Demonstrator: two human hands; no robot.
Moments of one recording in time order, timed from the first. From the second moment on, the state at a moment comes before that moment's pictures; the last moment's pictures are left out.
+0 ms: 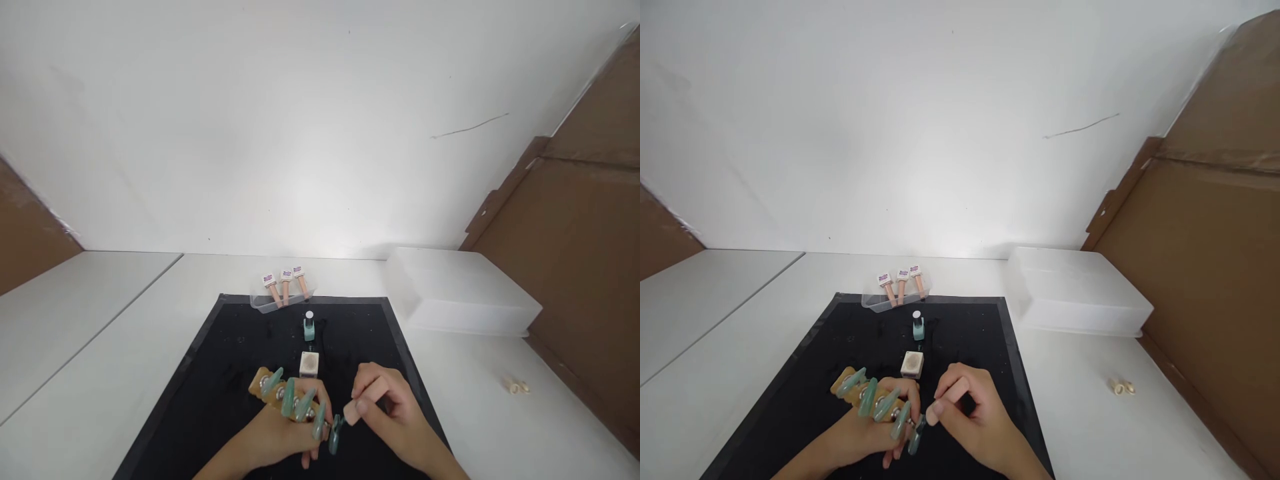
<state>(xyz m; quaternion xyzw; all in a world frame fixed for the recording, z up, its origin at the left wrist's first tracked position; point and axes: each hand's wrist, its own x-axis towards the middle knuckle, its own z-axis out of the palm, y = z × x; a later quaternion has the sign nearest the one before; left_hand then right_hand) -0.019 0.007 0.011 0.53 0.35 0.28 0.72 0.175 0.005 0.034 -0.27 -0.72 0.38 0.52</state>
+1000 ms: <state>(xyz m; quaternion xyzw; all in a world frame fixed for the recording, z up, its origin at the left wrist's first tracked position) -0.015 0.002 0.027 0.59 0.41 0.24 0.65 0.172 0.007 0.035 -0.35 -0.71 0.37 0.49</state>
